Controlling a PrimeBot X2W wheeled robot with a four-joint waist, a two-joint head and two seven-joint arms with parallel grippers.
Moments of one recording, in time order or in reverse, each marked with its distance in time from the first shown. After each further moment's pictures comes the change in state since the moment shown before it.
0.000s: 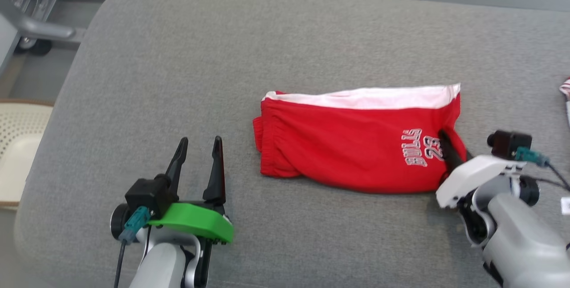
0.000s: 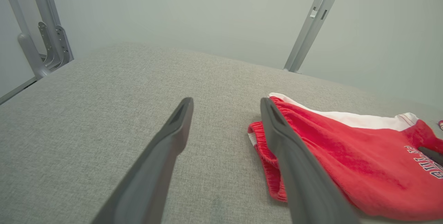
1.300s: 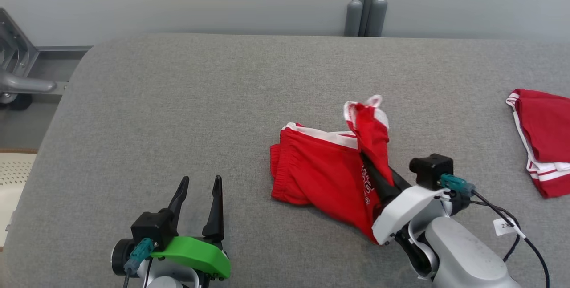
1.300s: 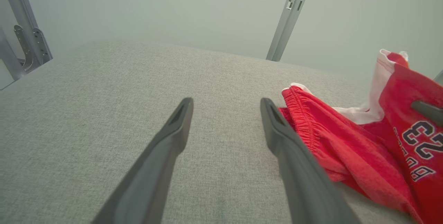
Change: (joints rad) left arm 0.122 0.000 0.035 0.038 0.057 -0.035 0.000; right arm 0.163 0.121 0.075 -0.282 -0.213 -0.001 0.000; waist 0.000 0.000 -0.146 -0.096
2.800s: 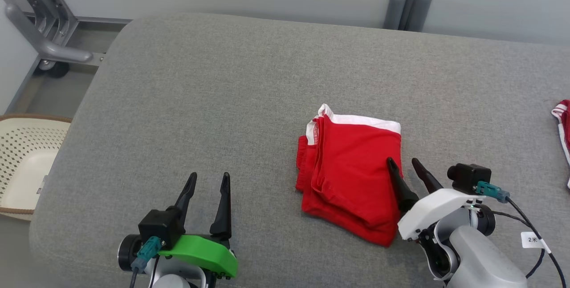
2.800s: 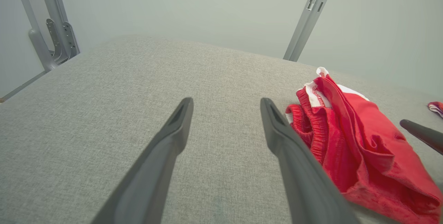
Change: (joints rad) left arm -0.003 0.000 -0.037 -0.026 -0.012 0.014 0.000; right arm 0.015 0.032 -0.146 0.121 0.130 0.000 0.000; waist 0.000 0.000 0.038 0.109
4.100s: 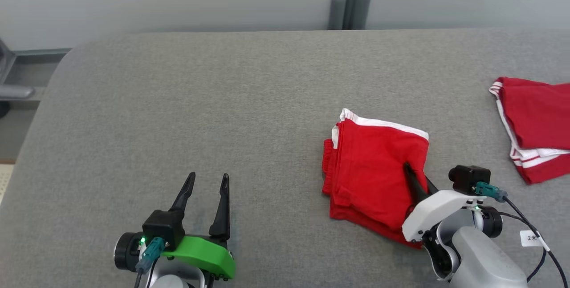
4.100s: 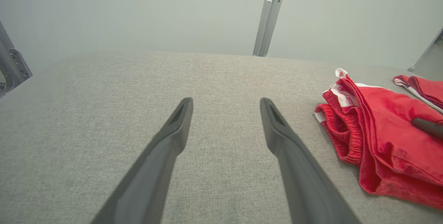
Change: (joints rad) left arm 0.001 0.000 0.013 0.002 0.092 0.005 0.000; right arm -0.024 0.019 -0.052 0.109 -0.106 0.000 0.000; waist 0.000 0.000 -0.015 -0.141
